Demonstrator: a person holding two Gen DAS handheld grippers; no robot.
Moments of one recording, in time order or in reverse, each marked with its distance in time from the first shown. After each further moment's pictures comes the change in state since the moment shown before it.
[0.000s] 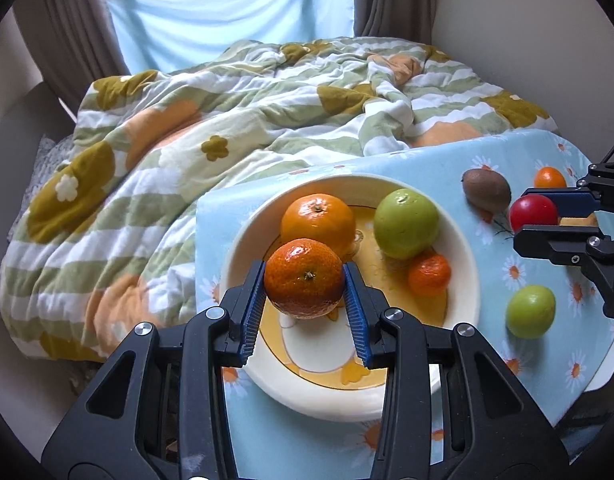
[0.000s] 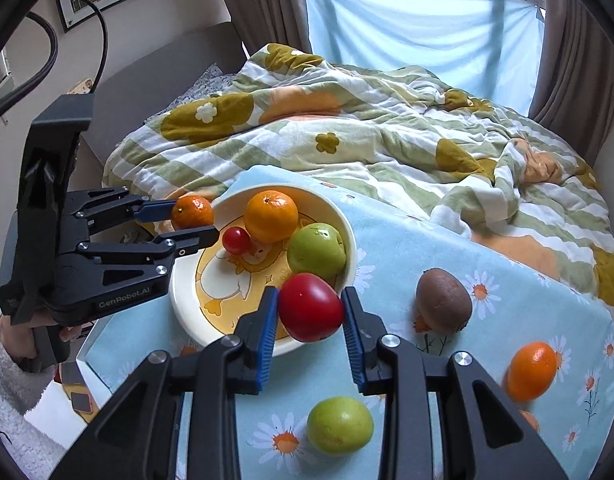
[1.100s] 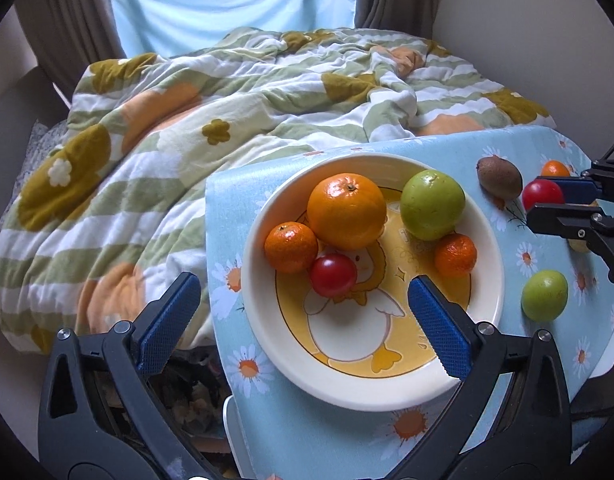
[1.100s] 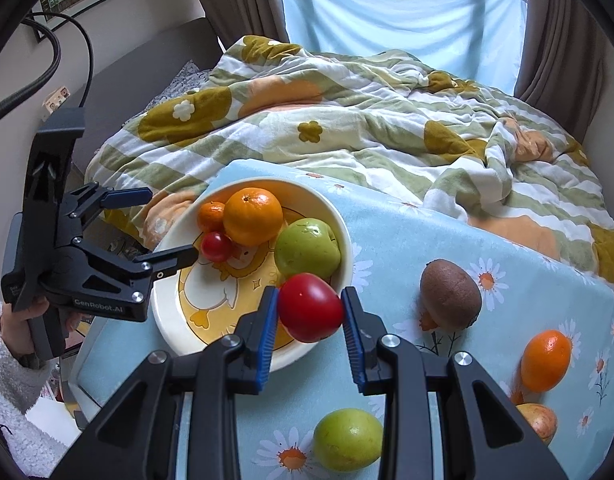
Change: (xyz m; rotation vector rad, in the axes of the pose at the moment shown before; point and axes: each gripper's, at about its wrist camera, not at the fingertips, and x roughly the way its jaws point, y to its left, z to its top) left arm 0.005 0.020 -0.014 -0.022 0.031 -0.032; right arm 0.014 -0.004 0.004 0.054 0.024 -0.031
